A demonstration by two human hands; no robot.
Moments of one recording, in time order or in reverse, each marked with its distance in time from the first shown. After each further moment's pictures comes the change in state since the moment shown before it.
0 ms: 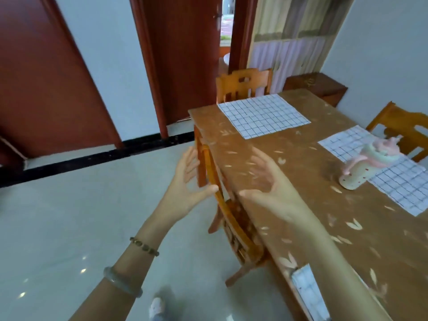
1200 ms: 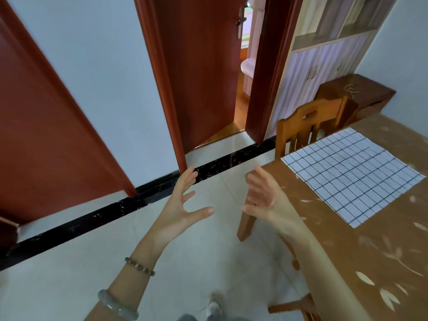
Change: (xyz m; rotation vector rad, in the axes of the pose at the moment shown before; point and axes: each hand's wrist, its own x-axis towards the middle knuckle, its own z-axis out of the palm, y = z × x) left_hand 0.427 -0.173 -0.350 -0.029 -0.133 -0.098; right_hand 0.534 -0.019 0.208 0.223 0.041 0.133
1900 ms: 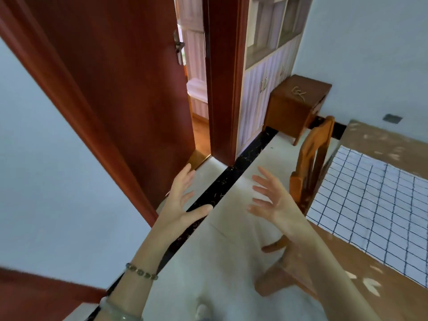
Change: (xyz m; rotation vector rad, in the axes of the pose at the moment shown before) left_hand 0.406 -0.012 -0.121 -0.040 -0.347 0.143; right_hand 0.333 -0.025 -0.020 0.081 0.425 0.026
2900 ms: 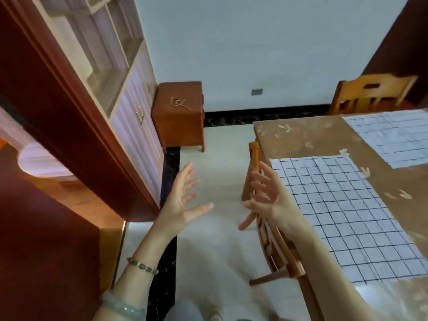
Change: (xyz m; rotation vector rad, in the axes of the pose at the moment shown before) left_hand 0.480 -0.014 0.119 -0.044 -0.768 0.092; right_hand 0.262 0.015 -0.162 0.067 0.764 0.098
